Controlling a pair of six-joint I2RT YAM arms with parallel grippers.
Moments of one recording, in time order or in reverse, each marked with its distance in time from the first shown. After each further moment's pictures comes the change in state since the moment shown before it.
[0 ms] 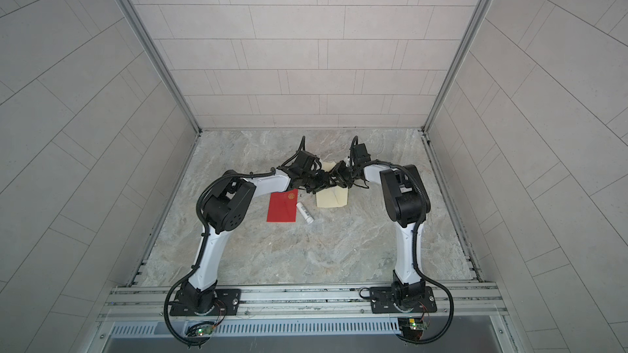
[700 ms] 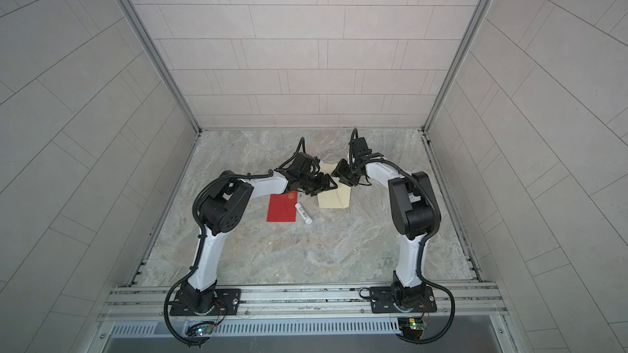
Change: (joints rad) left arm 0.008 -0.059 -0.087 0.032 0.044 0.072; right arm 0.028 -0.200 0.042 -0.354 0.258 -0.240
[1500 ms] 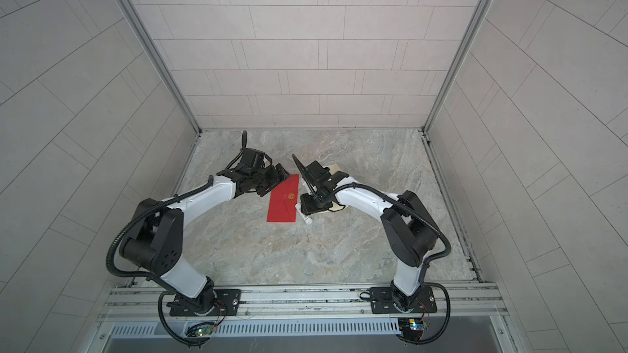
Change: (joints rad) left arm 0.249 -0.572 -0.406 -0.250 -0.290 -0.116; right arm 0.478 -0.082 -0.049 -0.179 0.204 -0.352
